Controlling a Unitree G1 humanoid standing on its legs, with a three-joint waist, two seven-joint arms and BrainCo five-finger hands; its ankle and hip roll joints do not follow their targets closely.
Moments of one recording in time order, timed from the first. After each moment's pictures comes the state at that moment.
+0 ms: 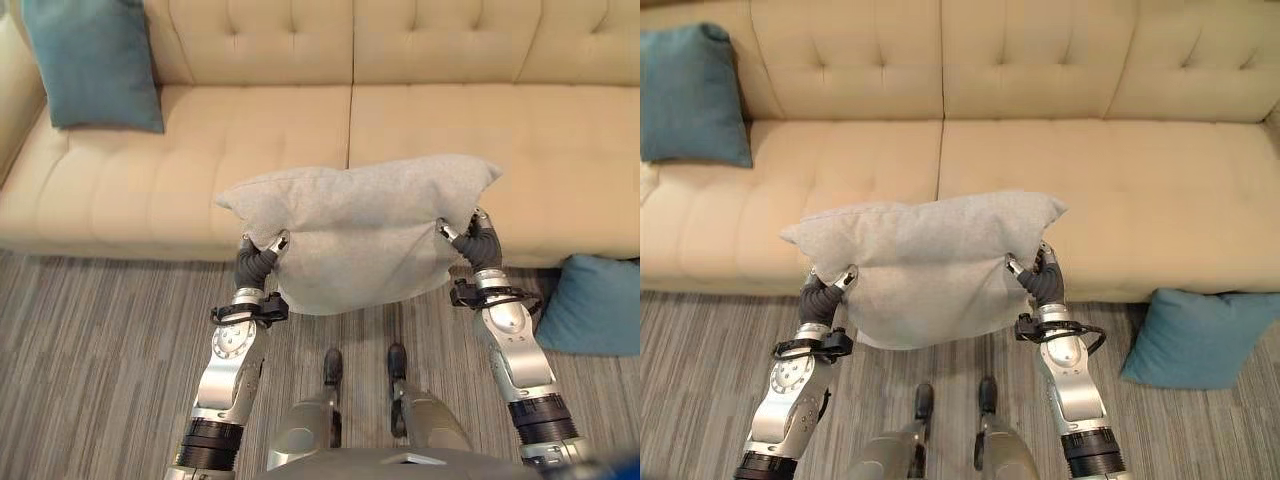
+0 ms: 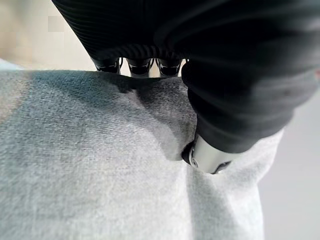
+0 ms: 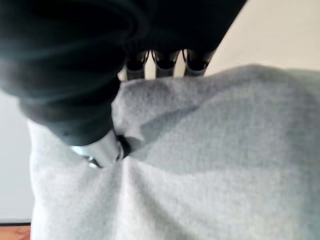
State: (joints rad) left arm 0.04 0.15 -0.04 -0.08 -0.34 -0.06 0.15; right arm -0.08 -0.20 0.07 0.00 0.11 -0.09 -0.11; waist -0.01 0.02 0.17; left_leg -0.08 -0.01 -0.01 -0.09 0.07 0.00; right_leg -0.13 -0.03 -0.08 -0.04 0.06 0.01
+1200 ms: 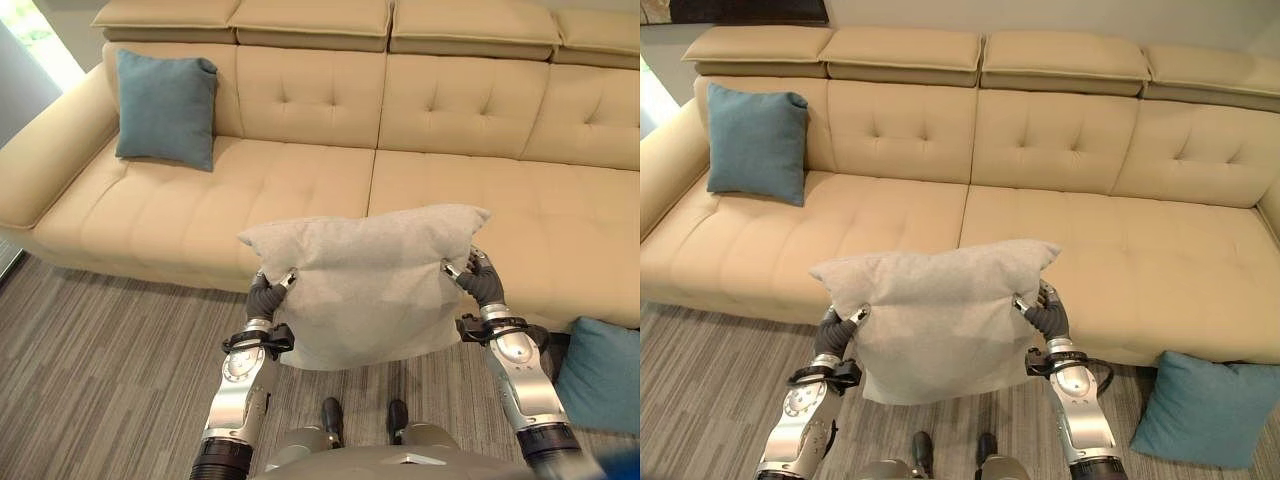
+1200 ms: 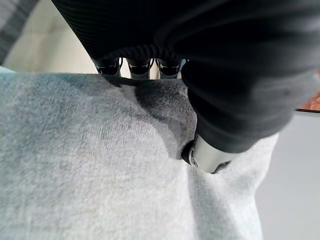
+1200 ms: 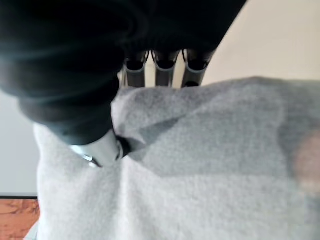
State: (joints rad) left arm 0.10 0.10 -0.02 0.07 -0.30 -0.04 0.09; right arm 0.03 -0.18 0.06 0.07 0.09 -0.06 -0.05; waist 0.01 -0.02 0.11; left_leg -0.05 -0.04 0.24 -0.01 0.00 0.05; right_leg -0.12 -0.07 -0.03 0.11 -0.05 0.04
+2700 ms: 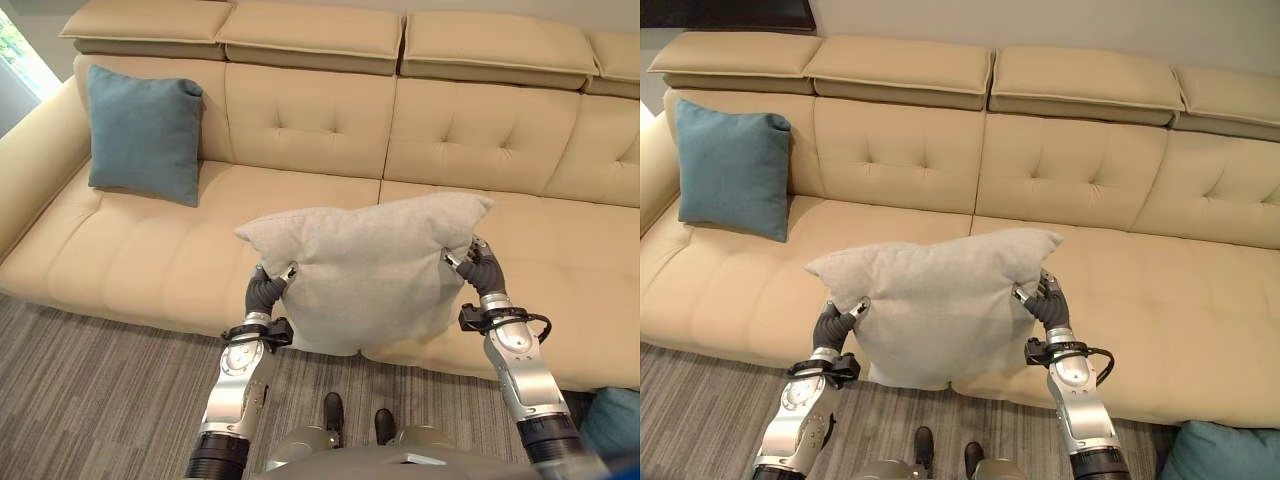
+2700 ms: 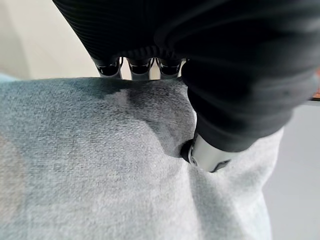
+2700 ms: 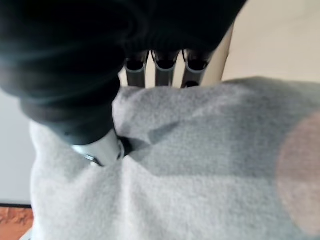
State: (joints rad) left arm 0.08 0.12 -0.04 0.06 -0.30 -0.03 0.09; right arm -0.01 -0.20 0.05 0.06 0.09 -0.06 -0.06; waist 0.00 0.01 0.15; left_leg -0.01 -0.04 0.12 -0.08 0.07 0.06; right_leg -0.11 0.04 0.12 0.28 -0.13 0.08
